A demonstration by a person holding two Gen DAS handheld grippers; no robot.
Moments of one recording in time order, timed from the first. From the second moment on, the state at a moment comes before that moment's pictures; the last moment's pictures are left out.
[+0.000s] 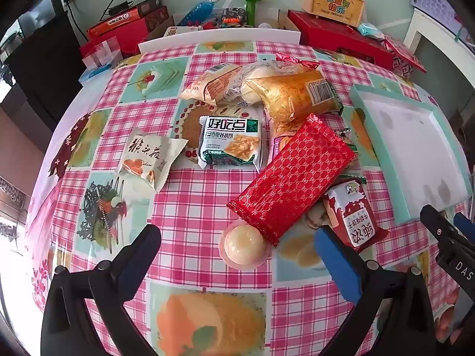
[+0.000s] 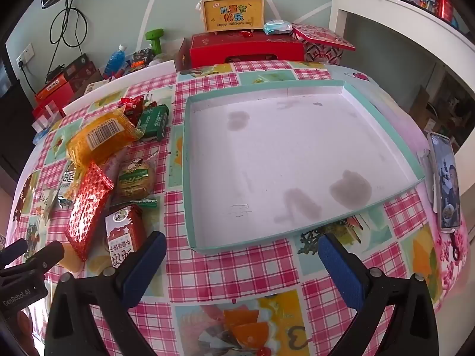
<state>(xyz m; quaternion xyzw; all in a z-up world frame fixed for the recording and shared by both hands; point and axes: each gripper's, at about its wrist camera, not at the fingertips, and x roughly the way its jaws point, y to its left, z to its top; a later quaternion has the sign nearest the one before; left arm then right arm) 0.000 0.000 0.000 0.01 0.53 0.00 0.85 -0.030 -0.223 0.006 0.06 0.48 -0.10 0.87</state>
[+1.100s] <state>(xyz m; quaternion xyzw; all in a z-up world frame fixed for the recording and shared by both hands) 0.001 0.000 -0.002 0.01 0.53 -0.01 0.85 -0.029 -0.223 0.005 0.06 0.48 -0.10 0.87</state>
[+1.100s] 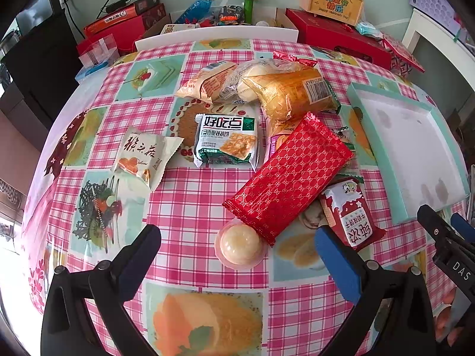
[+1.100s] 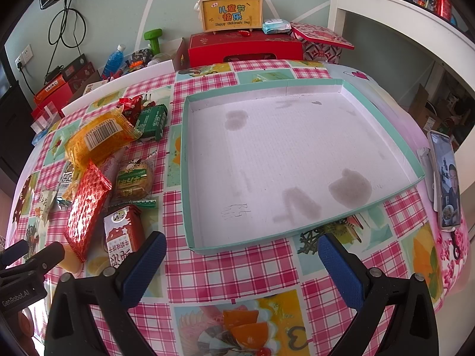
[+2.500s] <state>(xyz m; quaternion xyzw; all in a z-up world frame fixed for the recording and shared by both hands) 0.000 -0.001 -0.001 0.00 0.53 -0.02 0.85 -0.028 -0.223 0.004 0.06 0.48 -0.10 0.87</state>
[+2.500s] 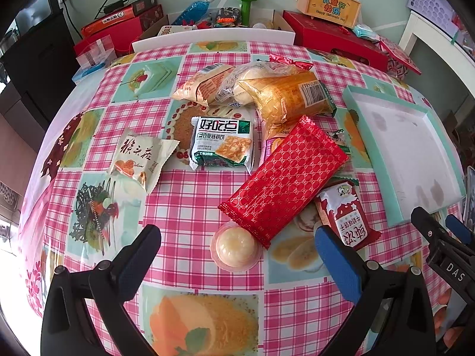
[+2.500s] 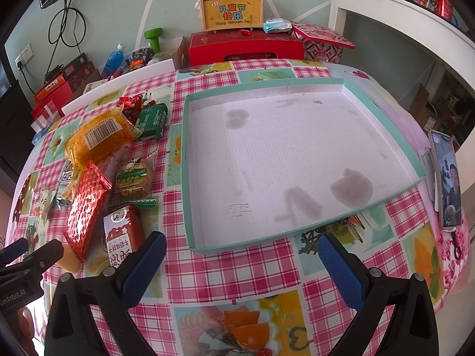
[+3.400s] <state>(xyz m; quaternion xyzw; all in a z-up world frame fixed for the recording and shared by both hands) 0.004 0.018 -0.006 -0.04 0.55 -0.01 0.84 -0.020 -0.165 0.003 0.05 0.47 0.01 0.88</state>
